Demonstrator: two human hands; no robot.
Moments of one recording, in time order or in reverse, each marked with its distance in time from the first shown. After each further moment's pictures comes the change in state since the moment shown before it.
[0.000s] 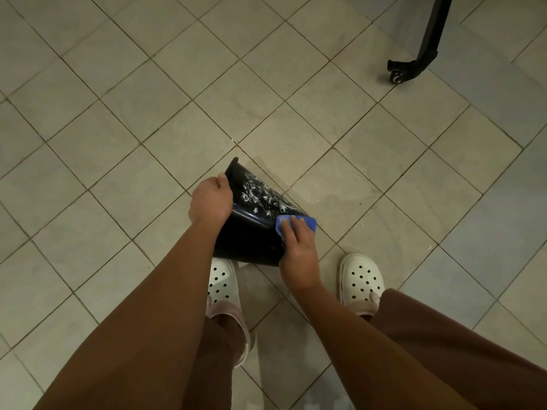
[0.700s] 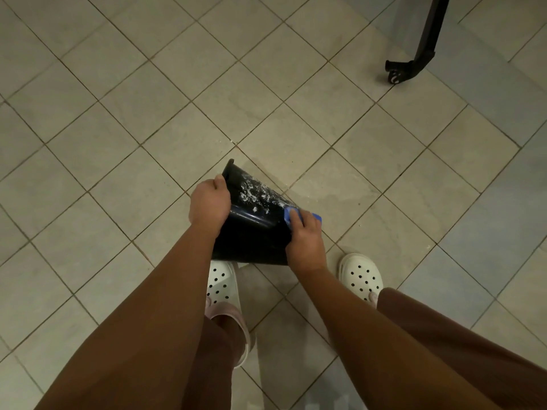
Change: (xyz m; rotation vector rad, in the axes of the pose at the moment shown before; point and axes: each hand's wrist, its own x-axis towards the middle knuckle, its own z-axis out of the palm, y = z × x) left_hand -0.002 -0.001 -0.001 -0.147 -0.016 -0.036; right_hand 0.026 0.004 -0.014 -0.039 -0.039 0.112
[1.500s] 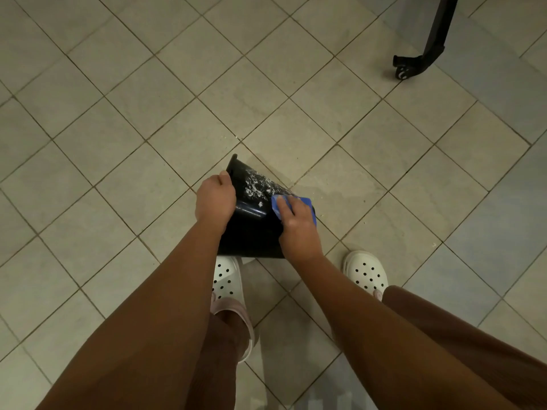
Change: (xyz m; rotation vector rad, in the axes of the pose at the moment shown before) left_hand 0.000 -0.002 0.003 -0.038 0.008 -0.004; right_hand 0.009 -0.020 0.001 -0.028 0.006 -0.171
